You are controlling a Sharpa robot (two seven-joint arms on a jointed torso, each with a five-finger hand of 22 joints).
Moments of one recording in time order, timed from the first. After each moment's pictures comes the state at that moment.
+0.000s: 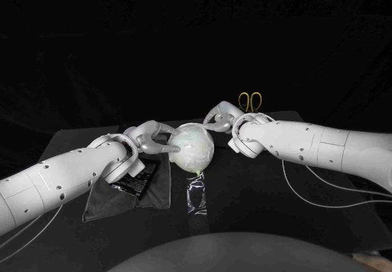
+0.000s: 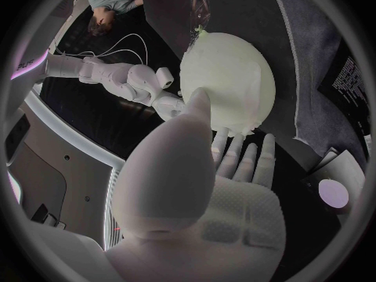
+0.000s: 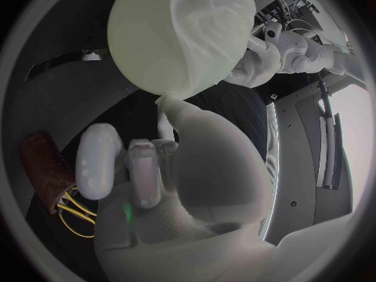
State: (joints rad) left arm 1.09 -0.64 -0.08 1.27 -0.89 -0.19 0.12; left_hand 1.64 -0.16 0.05 0.29 0.05 0.65 0.18 0.18 0.19 0.52 0.17 0.05 0.05 0.29 0.22 0.08 0.05 0.08 0.47 0.29 0.05 0.07; right arm 1.15 -0.61 -0.17 1.23 -0.88 -0.54 -0.12; right_hand 1.43 -0.09 0.43 0.11 0.05 1.09 0.07 0.37 0.50 1.47 -0.01 1.57 1.31 1.47 -0.06 1.57 1.31 0.05 1.46 0.05 1.26 1.31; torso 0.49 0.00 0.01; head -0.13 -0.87
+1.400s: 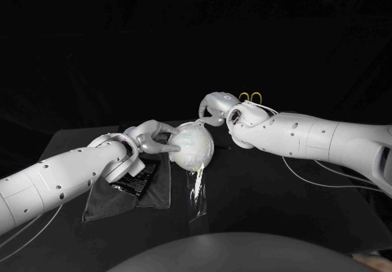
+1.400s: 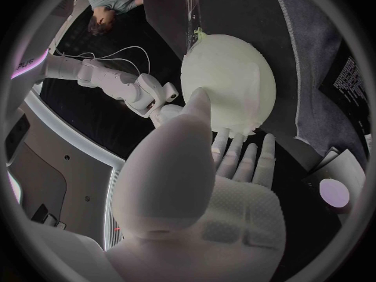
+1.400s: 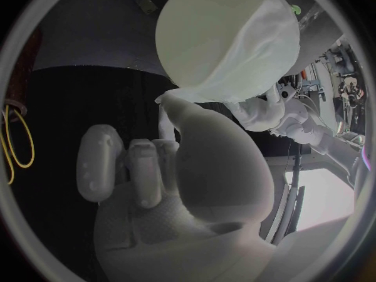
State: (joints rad) left arm 1.09 -0.64 -0.08 1.28 -0.89 -0.19 0.12; left_hand 1.64 -0.16 0.05 0.29 0.05 0.65 0.18 0.17 0.19 0.52 0.17 0.05 0.05 0.29 0.22 0.08 0.05 0.08 0.47 0.29 0.05 0.07; right arm 1.19 -0.53 -0.17 1.11 -1.50 -0.50 -0.13; right_hand 1.41 -0.10 0.45 0.10 0.04 1.09 0.06 0.39 0.50 1.47 -0.01 1.57 1.31 1.47 -0.06 1.57 1.31 0.05 1.46 0.04 1.29 1.31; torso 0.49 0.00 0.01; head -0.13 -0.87
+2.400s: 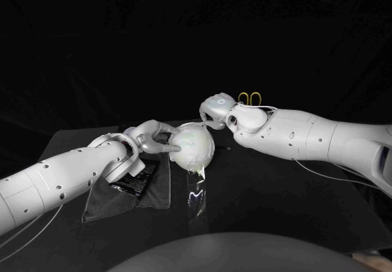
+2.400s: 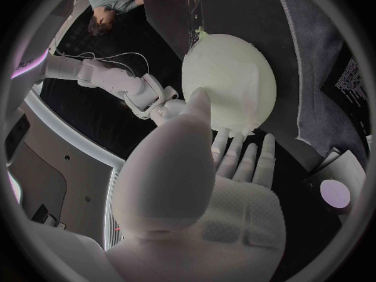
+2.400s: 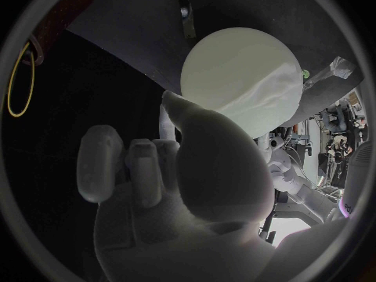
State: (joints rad) left arm 1.09 -0.63 -0.08 1.28 -0.89 -0.19 0.12; left_hand 1.64 -0.16 0.05 0.29 0.05 0.65 0.18 0.17 0.19 0.52 0.17 0.05 0.05 0.29 0.22 0.08 0.05 0.08 0.47 0.29 0.05 0.07; right arm 1.19 -0.53 -0.17 1.11 -1.88 -0.39 -0.18; right_hand 1.40 -0.11 0.46 0.10 0.05 1.09 0.05 0.40 0.51 1.47 -0.01 1.57 1.31 1.47 -0.06 1.57 1.31 0.05 1.46 0.04 1.29 1.31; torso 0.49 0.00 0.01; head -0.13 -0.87
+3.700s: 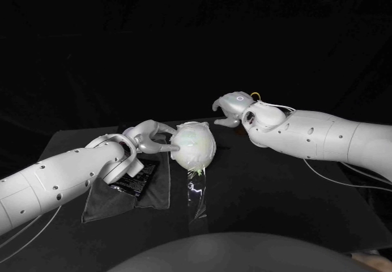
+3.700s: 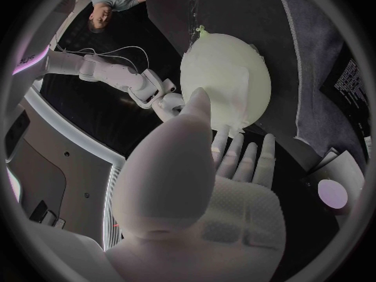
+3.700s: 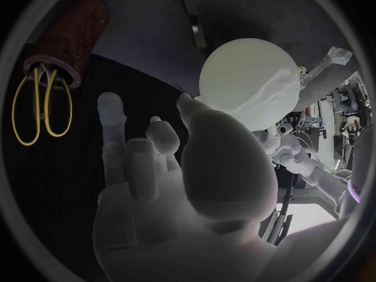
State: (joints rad) left arm 1.09 -0.65 -0.08 1.28 -0.85 -0.20 0.13; left_hand 1.64 -0.16 0.05 0.29 0.05 0.67 0.18 0.18 0.19 0.52 0.18 0.05 0.05 0.31 0.22 0.08 0.05 0.08 0.47 0.29 0.05 0.07; right arm 1.19 -0.63 -0.18 1.13 -1.71 -0.45 -0.17; right_hand 1.35 -0.18 0.33 0.23 0.05 0.79 0.15 0.19 0.46 1.29 0.07 1.08 1.26 1.46 0.00 1.51 1.31 0.15 1.19 0.11 0.55 1.25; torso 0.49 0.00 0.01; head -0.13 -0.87
